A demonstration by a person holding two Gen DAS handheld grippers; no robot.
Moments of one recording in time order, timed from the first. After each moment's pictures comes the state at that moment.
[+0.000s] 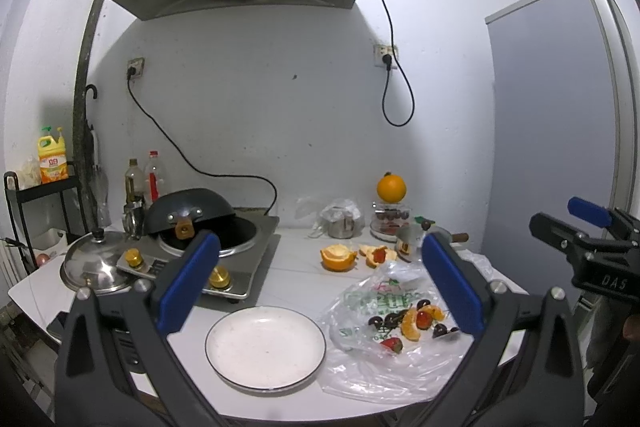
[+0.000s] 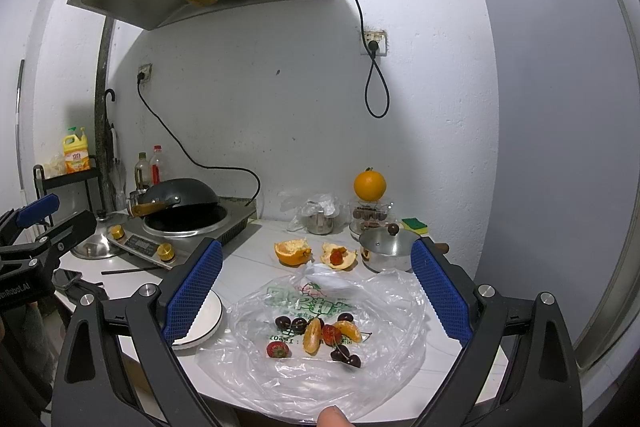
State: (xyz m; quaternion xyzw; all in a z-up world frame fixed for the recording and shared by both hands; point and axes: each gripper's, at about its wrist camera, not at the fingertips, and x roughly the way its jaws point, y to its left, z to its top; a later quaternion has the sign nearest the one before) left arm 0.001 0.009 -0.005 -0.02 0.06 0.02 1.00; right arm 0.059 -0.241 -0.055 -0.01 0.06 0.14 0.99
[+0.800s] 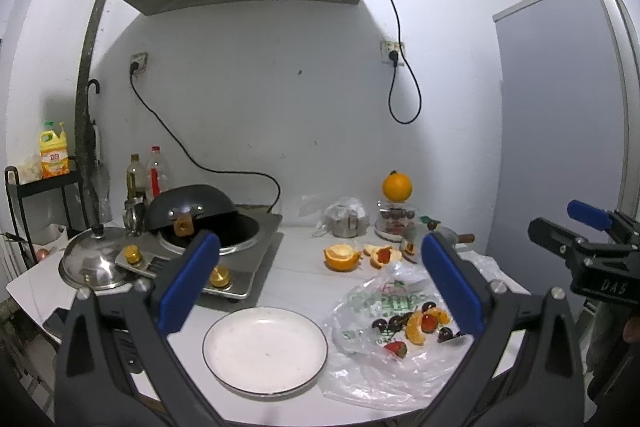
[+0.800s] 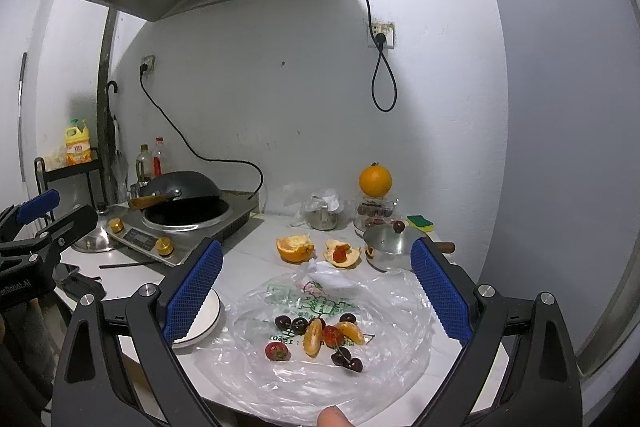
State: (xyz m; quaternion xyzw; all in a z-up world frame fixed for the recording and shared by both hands) left arm 0.017 0.011 -0.016 -0.02 0.07 0.03 1.00; right arm 0.078 -0.235 -0.059 -0.02 0.07 0.15 0.99
